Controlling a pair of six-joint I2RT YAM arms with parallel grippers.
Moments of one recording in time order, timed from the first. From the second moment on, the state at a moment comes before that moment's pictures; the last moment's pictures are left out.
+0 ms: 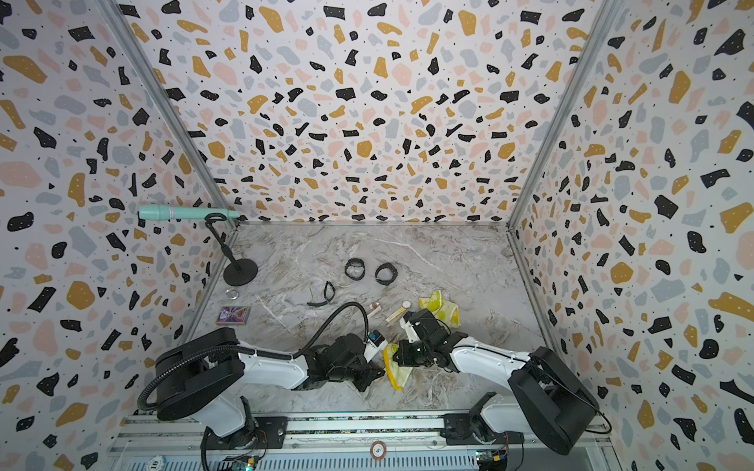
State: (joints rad) left arm -1.09 1.62 0.54 0.29 0.22 -0.40; right arm 0.69 1.30 0.47 -0.16 -0.38 0.63
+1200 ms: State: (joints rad) left arm -1.04 1.64 0.56 0.28 0.29 -0.37; right arm 0.64 0.99 0.43 -0.38 -0.32 0.61
